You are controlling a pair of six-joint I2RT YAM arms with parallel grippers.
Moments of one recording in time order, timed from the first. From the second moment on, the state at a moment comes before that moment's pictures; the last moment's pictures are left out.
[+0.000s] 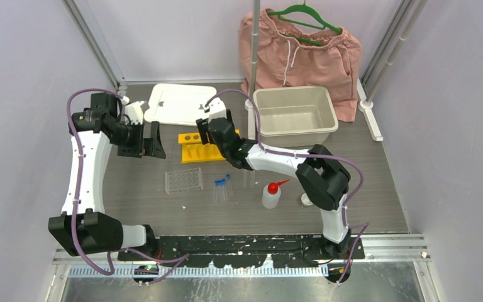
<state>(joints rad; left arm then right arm) 0.13 1.31 1.44 -1.32 0.43 0.19 0.93 1.95 1.36 0.29 0.50 0.15</state>
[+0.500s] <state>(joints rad) 0.13 1.31 1.47 -1.32 0.43 0.19 0.94 1.71 1.61 -0.41 0.60 0.49</state>
